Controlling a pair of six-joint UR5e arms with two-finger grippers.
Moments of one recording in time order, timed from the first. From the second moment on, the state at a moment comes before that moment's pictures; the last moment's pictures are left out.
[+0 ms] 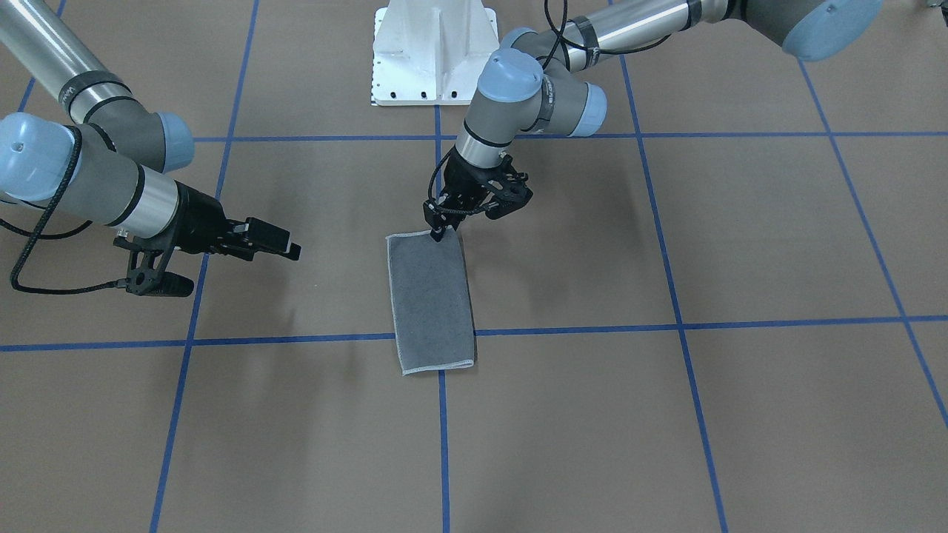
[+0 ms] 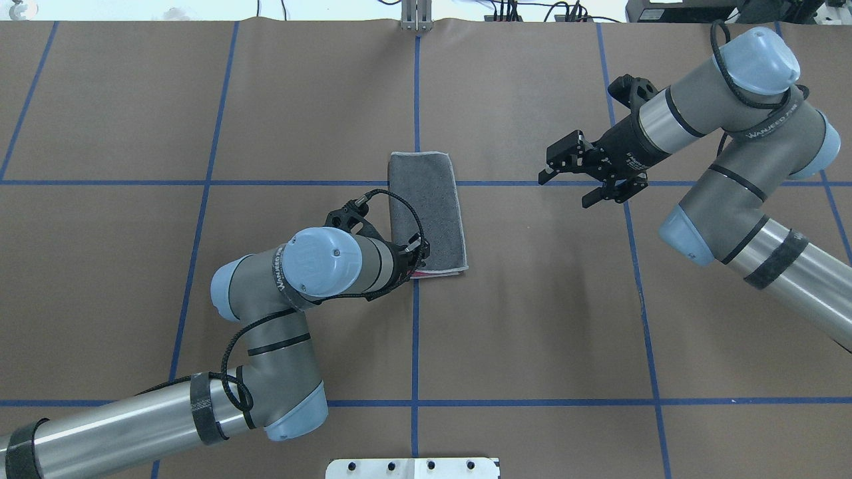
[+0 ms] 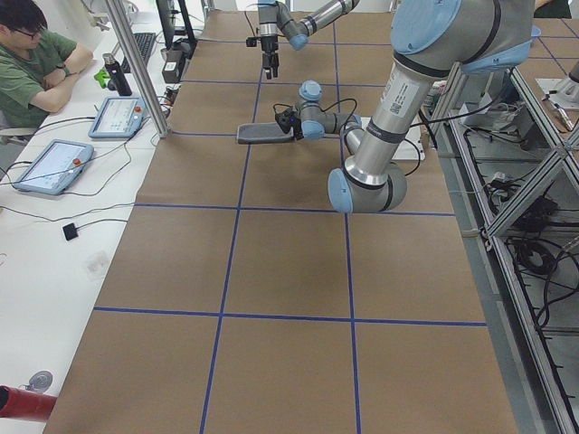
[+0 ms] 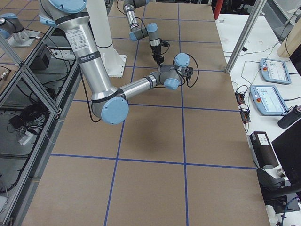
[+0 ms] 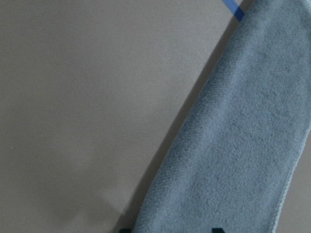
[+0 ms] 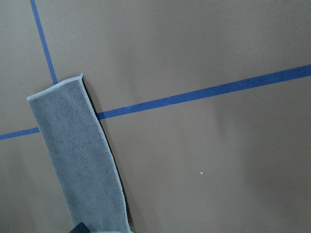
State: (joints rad) left arm -0.40 -2.25 -1.47 -2.14 -1.66 -2.02; right arm 0.89 -1.16 1.52 -0.85 2.47 1.43
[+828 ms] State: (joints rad) left arm -0.41 -2.22 -1.55 -2.13 -1.67 -2.02; right arm 0.89 -1.16 1.52 -0.85 2.47 1.43
